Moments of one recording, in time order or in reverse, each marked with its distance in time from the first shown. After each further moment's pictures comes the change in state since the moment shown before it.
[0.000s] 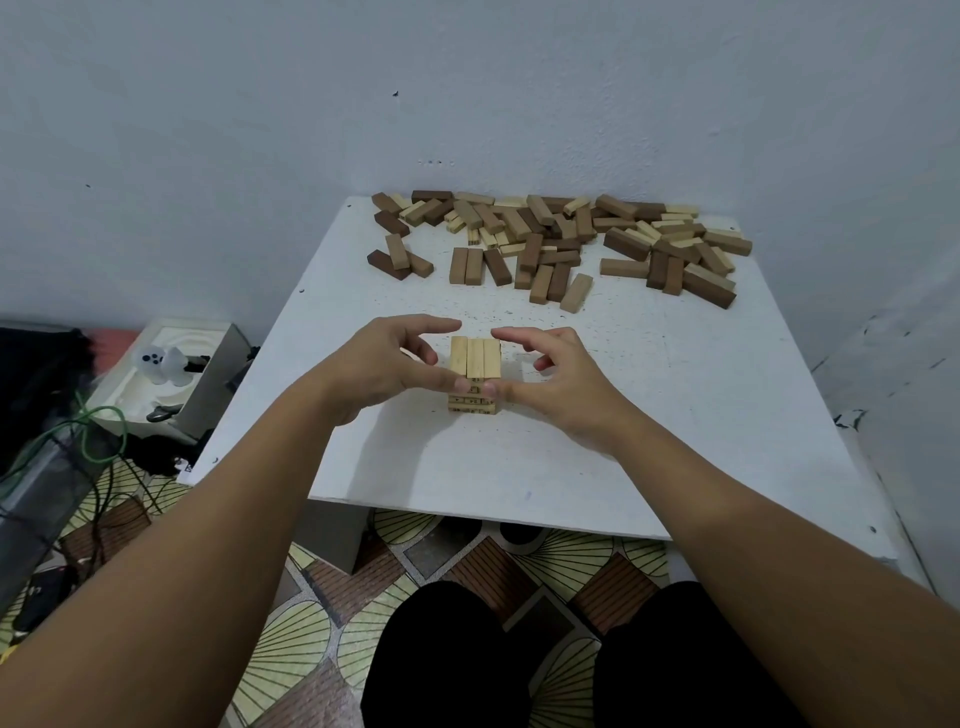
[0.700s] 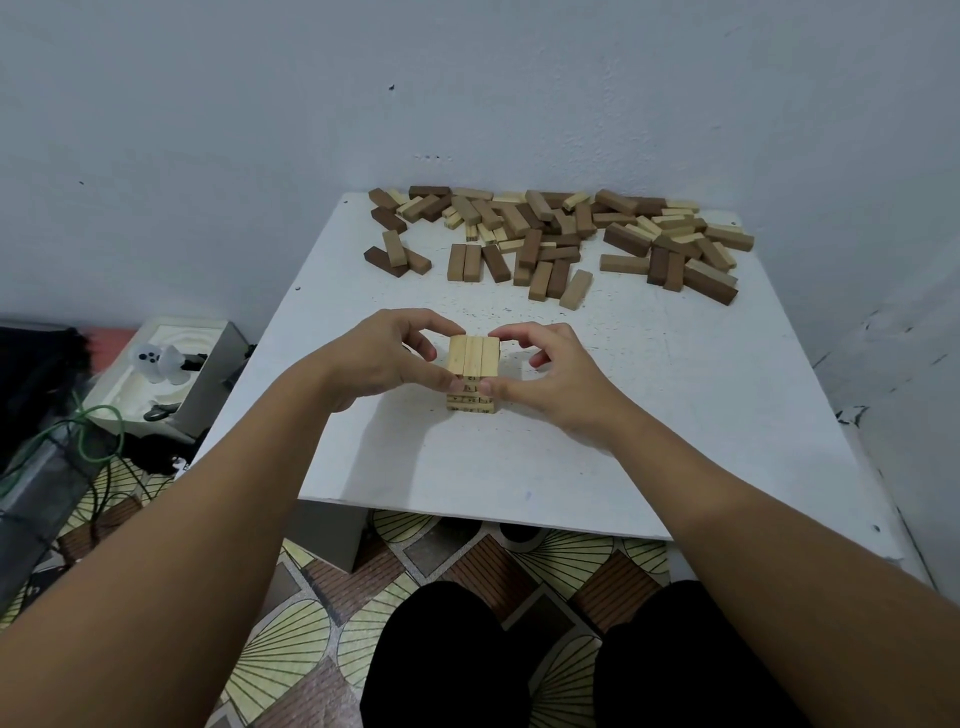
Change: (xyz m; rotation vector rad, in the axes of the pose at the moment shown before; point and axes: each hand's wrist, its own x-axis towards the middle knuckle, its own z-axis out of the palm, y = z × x) left_hand 0.016 0.001 -0.004 0.126 -0.064 -0.003; right_hand 0.004 -0.002 0.001 -0.016 -0.006 0.007
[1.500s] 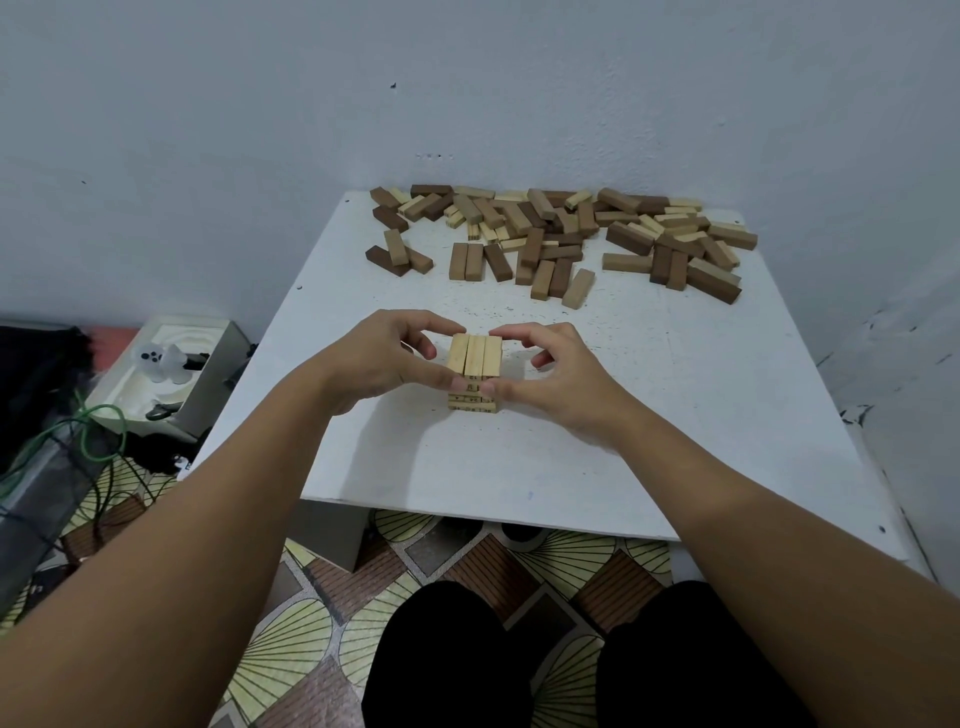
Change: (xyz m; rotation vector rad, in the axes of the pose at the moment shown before) left_hand 0.000 -0.005 0.000 -0.050 0.014 0.021; right_hand -0.002 -0.001 -0.004 0.024 -0.025 -0.004
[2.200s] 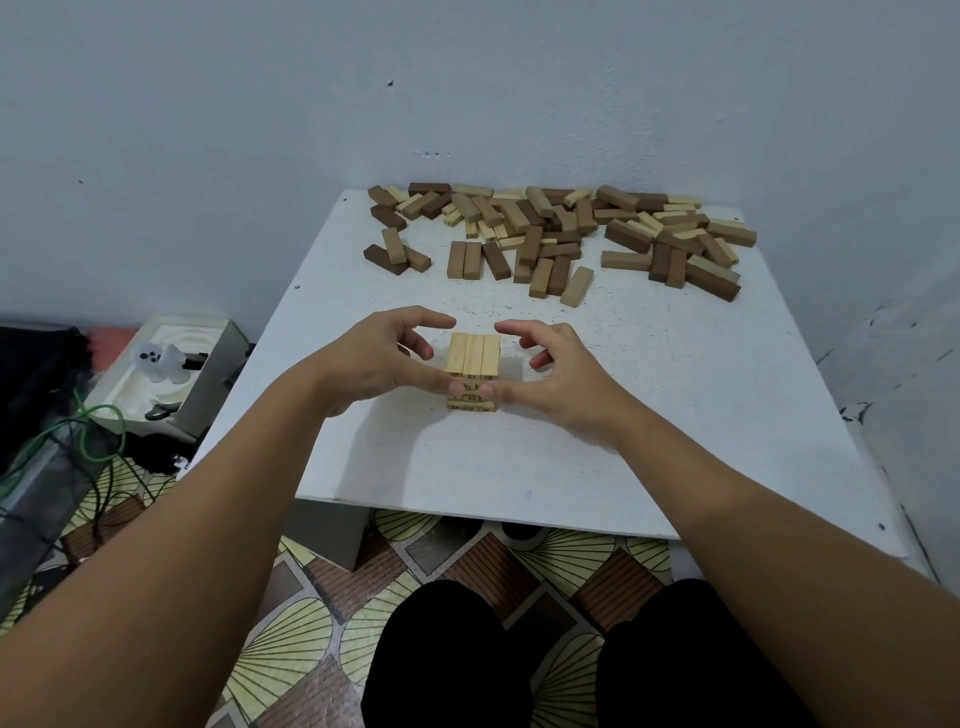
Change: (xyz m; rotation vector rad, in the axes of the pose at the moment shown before) left_hand -0.007 0.005 0.000 0.031 0.005 -0.036; right_hand -0.001 0.002 0.000 -0.025 -0.013 0.015
